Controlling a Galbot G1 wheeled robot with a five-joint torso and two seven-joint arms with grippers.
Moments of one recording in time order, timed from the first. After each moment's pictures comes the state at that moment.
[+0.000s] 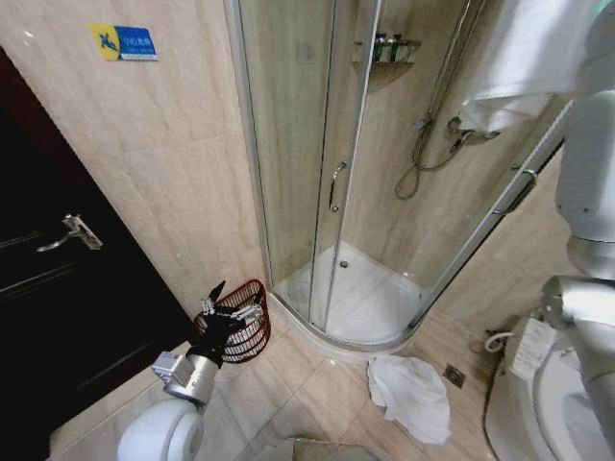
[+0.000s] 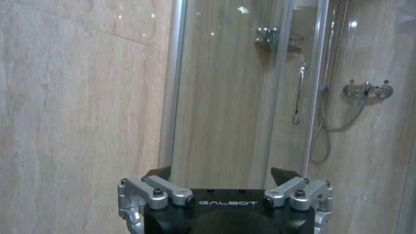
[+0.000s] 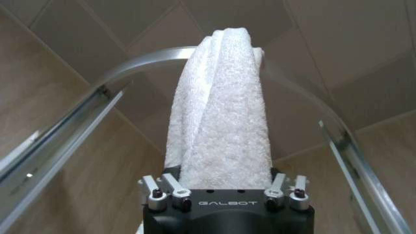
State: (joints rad) left arm 1.76 -1.52 -0.60 -2.49 -0.18 0.22 0.17; right arm 0.33 0.94 0.23 1.51 0.51 -0.17 0.17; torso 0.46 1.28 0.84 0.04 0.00
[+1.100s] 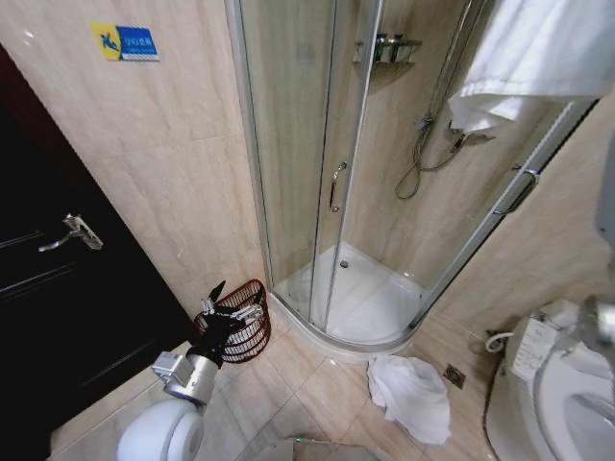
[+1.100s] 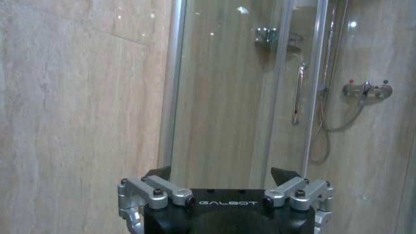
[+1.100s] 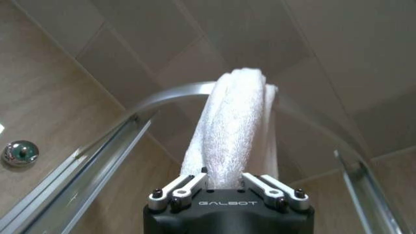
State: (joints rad) left arm 1.76 -1.52 -0.60 -2.49 -0.18 0.22 0.17; right arm 0.22 0.75 0.27 1.73 0.65 -0.18 0.12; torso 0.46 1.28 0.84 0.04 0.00
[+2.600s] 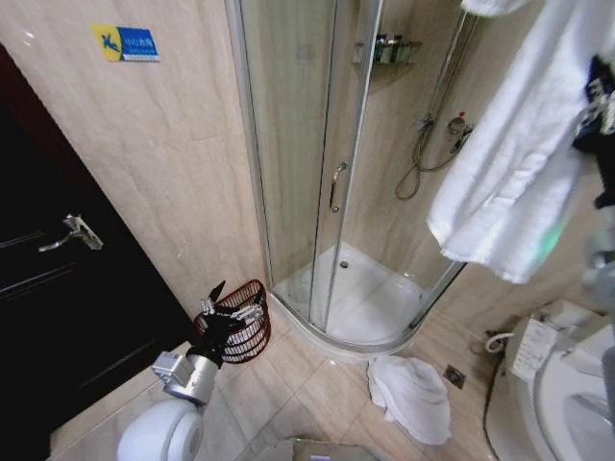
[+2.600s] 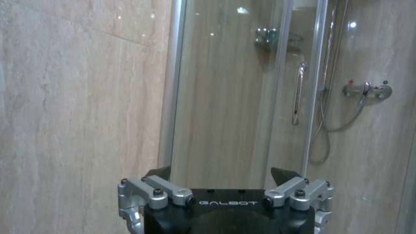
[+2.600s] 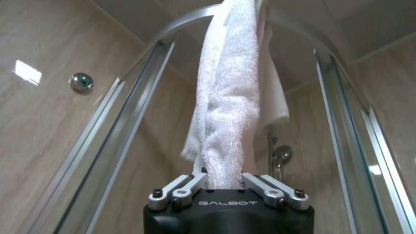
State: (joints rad) left arm 1.76 -1.52 -0.60 -2.49 -0.18 0.22 0.17; right arm -1.04 0.83 1.00 2.31 0.75 -0.13 0.08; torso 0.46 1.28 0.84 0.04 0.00
